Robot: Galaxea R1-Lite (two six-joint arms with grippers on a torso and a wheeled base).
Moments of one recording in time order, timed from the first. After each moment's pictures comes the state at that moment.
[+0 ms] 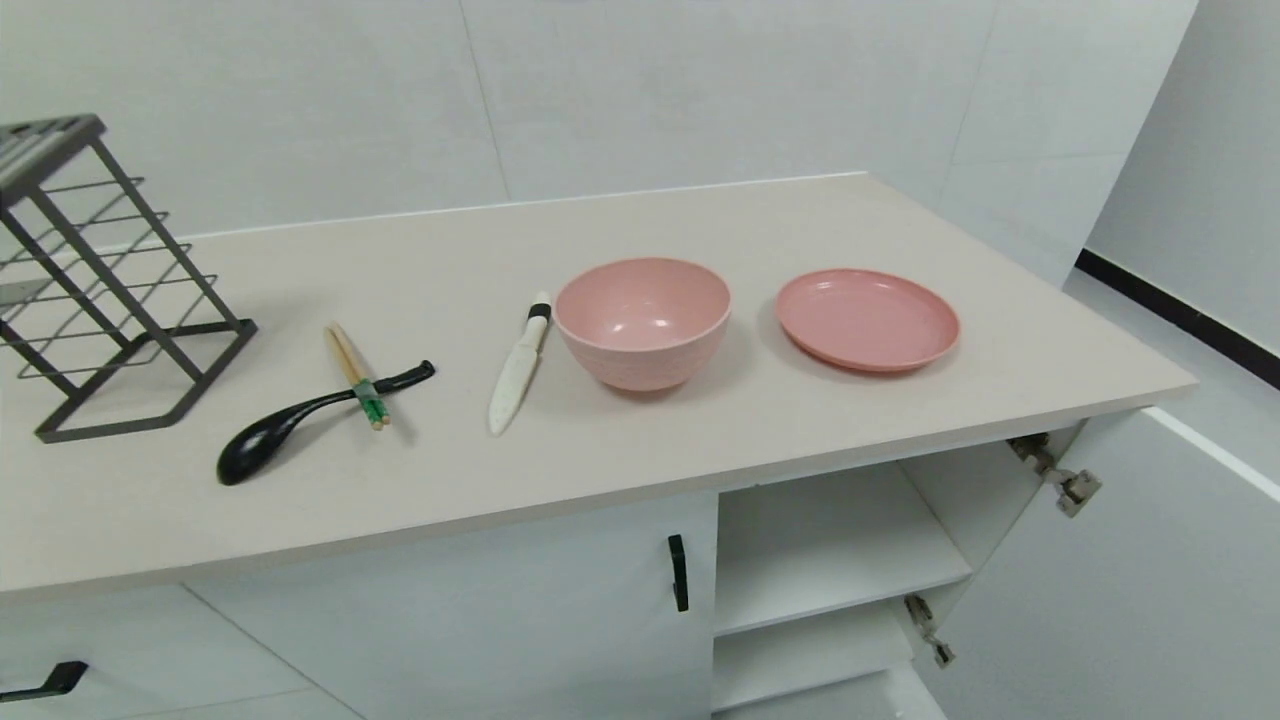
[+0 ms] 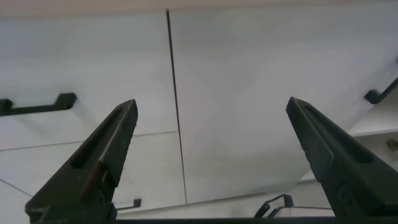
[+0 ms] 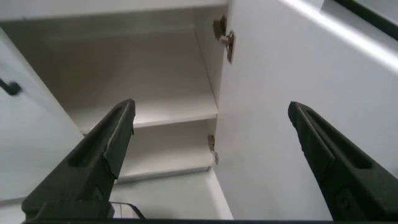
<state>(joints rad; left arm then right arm) 0.00 0.00 0.00 0.00 0.04 -0.04 0.00 0.00 0.00 0.00 0.04 -0.02</state>
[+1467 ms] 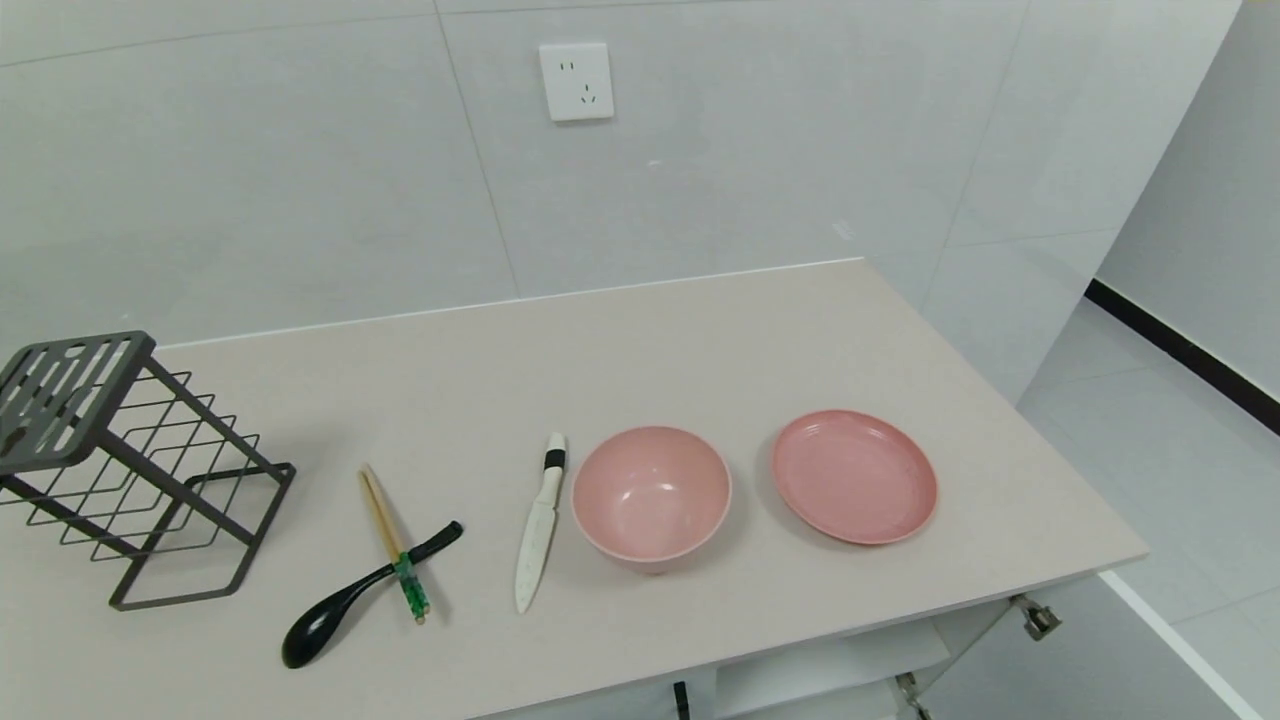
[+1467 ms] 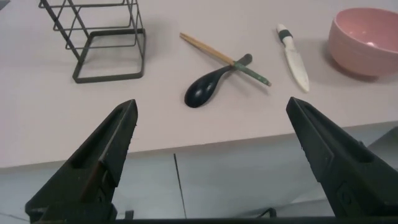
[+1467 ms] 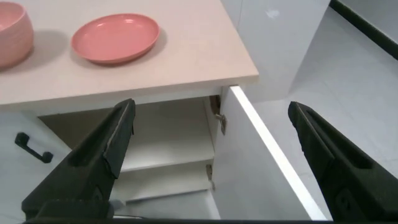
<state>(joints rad) 0.01 0.00 0.00 0.00 0.04 -0.04 0.00 0.00 0.00 0.00 0.03 -0.02</state>
